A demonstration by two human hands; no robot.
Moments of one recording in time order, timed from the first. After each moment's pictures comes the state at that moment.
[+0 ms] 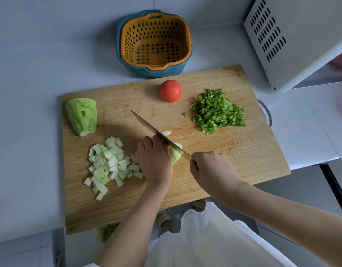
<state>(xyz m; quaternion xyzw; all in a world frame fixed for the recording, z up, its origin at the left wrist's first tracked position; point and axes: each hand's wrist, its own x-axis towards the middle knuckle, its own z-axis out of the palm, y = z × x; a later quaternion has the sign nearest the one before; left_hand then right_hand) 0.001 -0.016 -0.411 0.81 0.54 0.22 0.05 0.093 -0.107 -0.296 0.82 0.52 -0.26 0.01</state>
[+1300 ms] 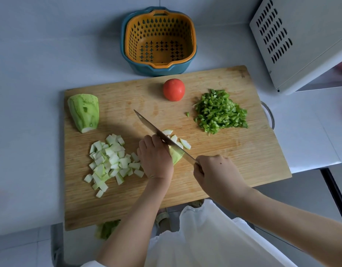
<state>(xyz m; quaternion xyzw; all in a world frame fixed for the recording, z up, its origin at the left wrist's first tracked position) 0.002 -0.016 -0.413 0.80 0.55 0.23 0.07 0.093 -0.113 -0.285 0.81 0.52 -0.26 0.02</state>
